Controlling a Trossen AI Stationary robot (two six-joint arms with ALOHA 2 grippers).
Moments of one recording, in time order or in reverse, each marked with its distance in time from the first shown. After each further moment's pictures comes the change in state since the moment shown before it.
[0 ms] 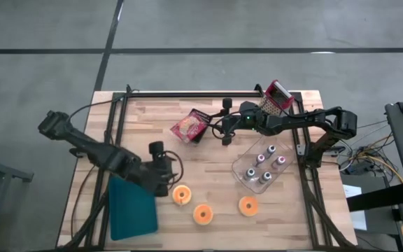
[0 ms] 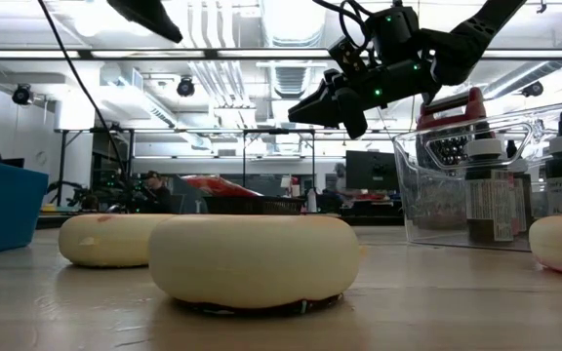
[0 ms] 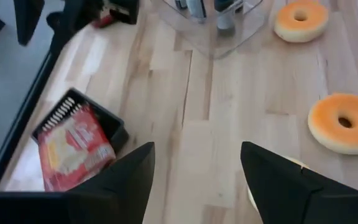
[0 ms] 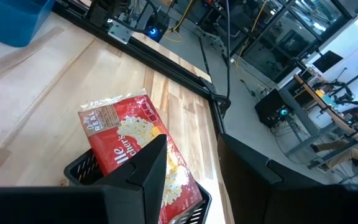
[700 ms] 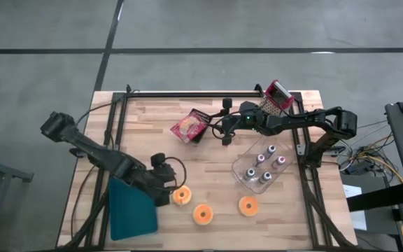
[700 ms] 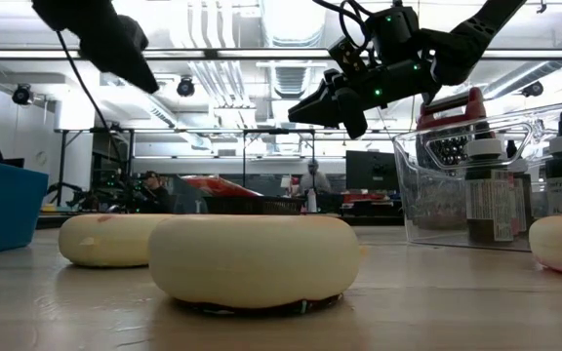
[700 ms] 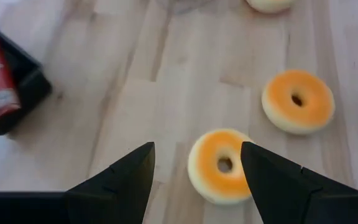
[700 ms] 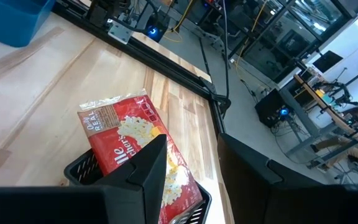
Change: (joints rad) left arm -0.034 0.045 -0.144 0.146 0.170 -0.237; right arm 0.000 0.000 0.000 0.000 0.000 0.002
